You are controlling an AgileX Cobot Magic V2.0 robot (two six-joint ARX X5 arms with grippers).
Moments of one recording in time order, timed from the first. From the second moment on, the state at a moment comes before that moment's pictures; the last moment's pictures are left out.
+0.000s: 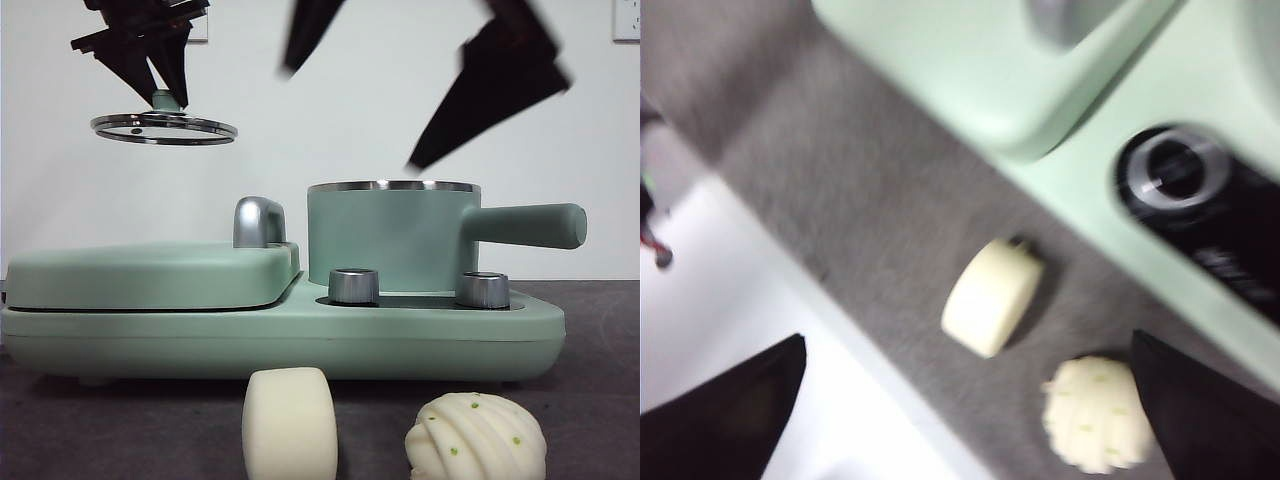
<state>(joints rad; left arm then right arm) -0.20 2.10 2.49 -1.31 0.16 0.14 0.90 1.29 1.09 -0.79 -0.23 0.36</state>
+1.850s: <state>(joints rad) -0.17 2.10 2.49 -1.31 0.16 0.14 0.62 1.75 1.86 -1.24 -0.18 0.23</state>
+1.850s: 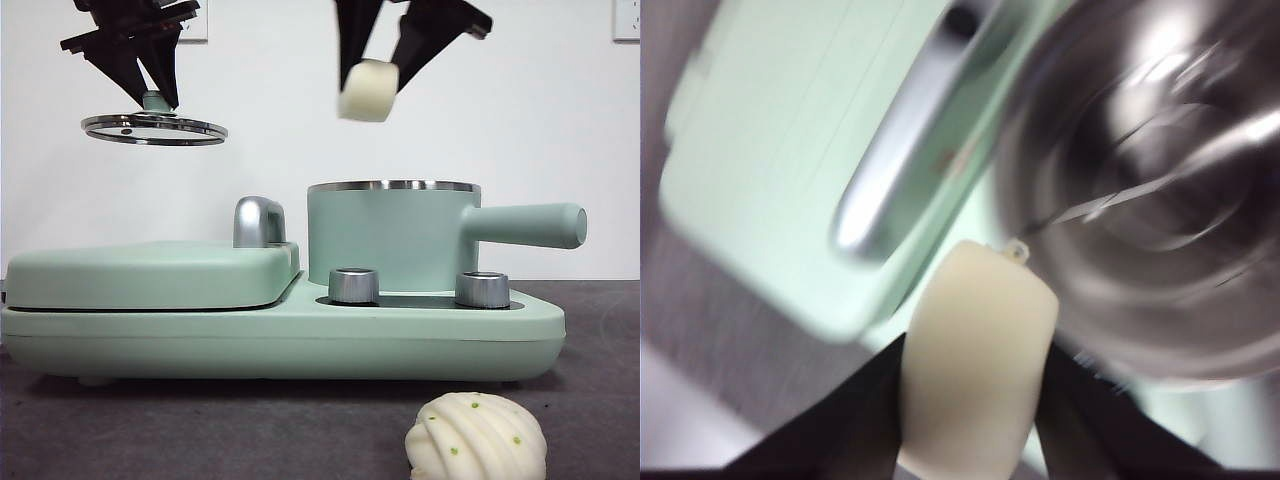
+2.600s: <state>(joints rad) -0.17 2.10 2.49 -1.31 0.16 0.14 0.51 2.10 2.03 -1.21 -0.19 0.13</state>
